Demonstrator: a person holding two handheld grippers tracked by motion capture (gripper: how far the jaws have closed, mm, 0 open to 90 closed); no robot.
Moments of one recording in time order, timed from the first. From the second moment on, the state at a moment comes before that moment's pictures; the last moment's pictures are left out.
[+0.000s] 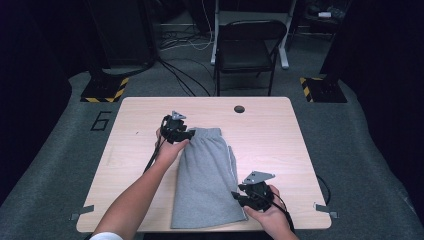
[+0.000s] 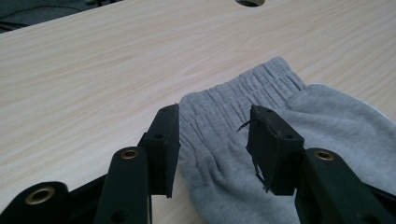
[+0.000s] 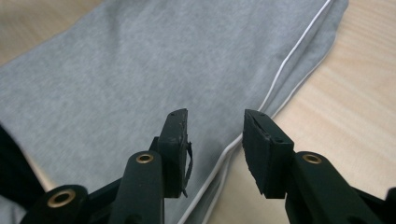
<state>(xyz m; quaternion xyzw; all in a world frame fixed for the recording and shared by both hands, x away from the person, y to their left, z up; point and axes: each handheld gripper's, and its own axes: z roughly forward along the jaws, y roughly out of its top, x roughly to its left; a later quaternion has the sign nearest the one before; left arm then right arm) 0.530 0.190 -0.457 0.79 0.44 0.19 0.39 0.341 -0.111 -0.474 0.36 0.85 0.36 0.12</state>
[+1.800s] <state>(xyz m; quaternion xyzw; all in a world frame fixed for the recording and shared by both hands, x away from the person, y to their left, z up) 0.439 0.241 -0.485 0.78 0.44 0.13 0.42 0.474 -0.098 -0.506 0.46 0.81 0.34 0.13</state>
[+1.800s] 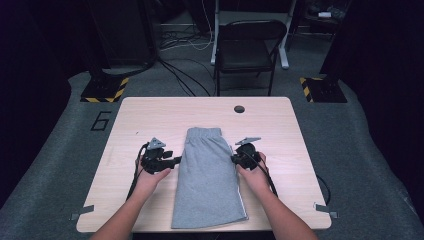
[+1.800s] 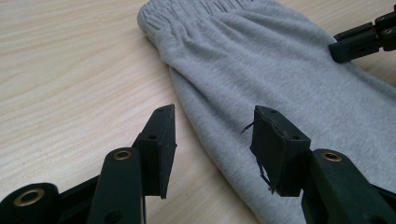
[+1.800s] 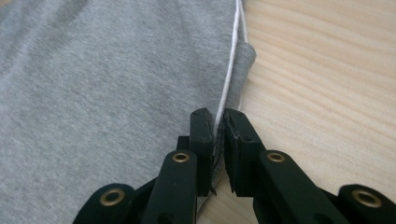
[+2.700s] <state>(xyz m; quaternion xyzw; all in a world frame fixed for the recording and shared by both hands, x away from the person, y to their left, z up) 0.439 0.235 -0.481 0.77 0.46 0.11 0.42 0.467 -0.093 -0.485 0.43 0.82 0.36 0.15</state>
